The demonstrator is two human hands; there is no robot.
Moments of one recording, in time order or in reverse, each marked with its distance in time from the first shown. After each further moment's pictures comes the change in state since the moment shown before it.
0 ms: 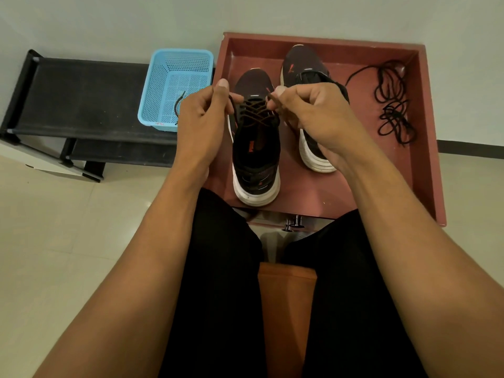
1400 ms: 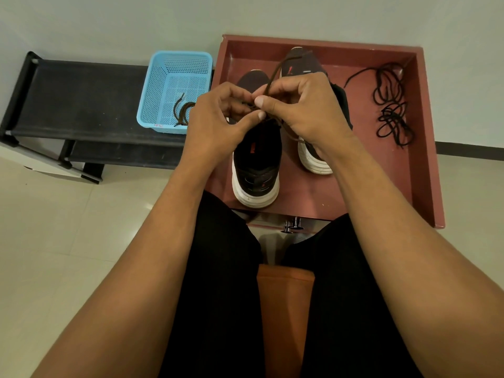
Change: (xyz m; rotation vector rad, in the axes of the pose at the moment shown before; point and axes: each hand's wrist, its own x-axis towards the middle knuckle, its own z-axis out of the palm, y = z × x) left_hand 0.006 -0.004 0.006 0.170 -0.165 0.146; right_hand 0.022 0.007 0.007 -0.113 -0.007 -0.233
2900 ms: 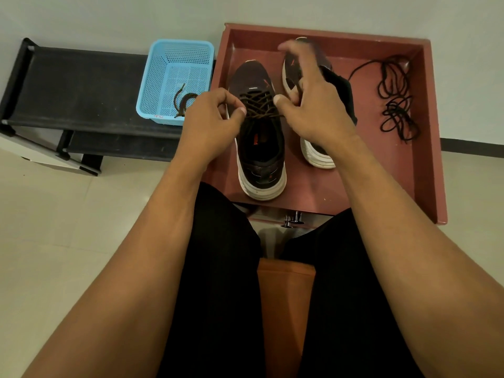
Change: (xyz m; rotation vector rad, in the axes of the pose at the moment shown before) left_hand 0.003 -0.016 -0.006 0.187 -0.004 -0.193; right_hand -0.014 -0.012 -0.001 -0.358 0.017 0.105
